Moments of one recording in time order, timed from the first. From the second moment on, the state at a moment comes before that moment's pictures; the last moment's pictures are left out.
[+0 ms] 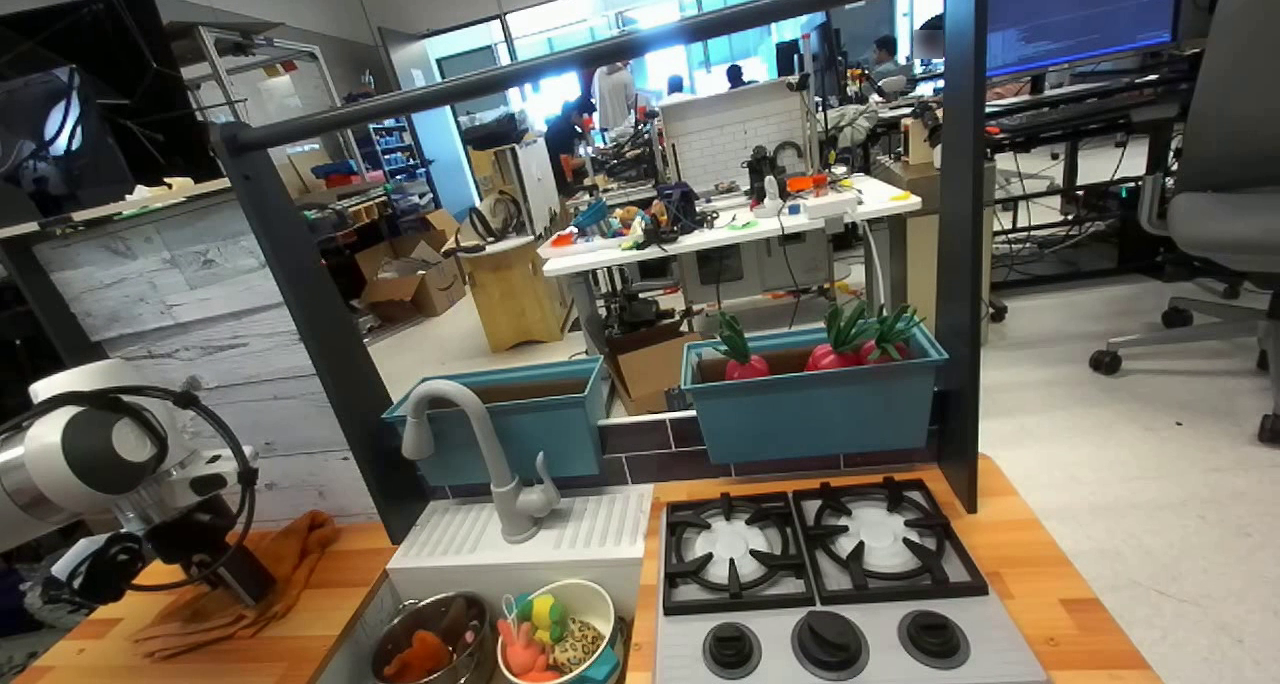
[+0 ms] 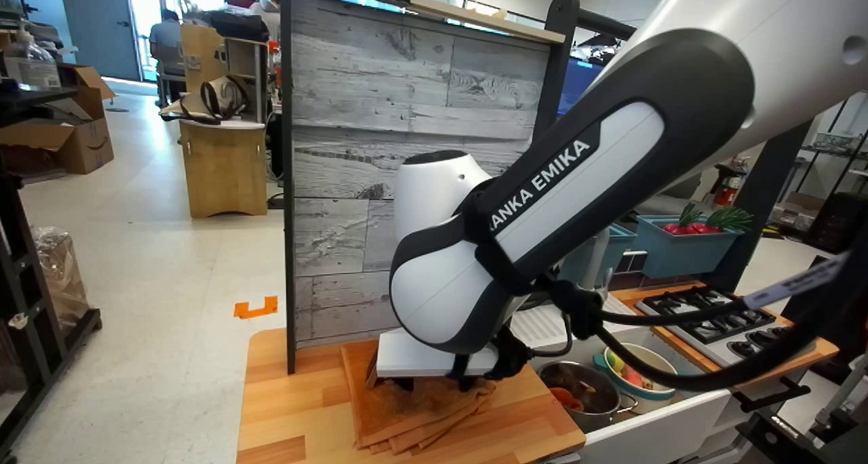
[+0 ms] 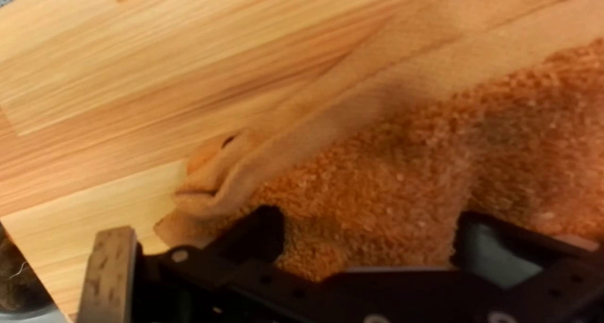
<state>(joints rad) 0.59 1.32 -0.11 -1.23 -0.02 2.45 0.86</state>
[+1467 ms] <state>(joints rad) 0.61 1.27 -0.10 -1.30 -0.02 2.58 0.81</state>
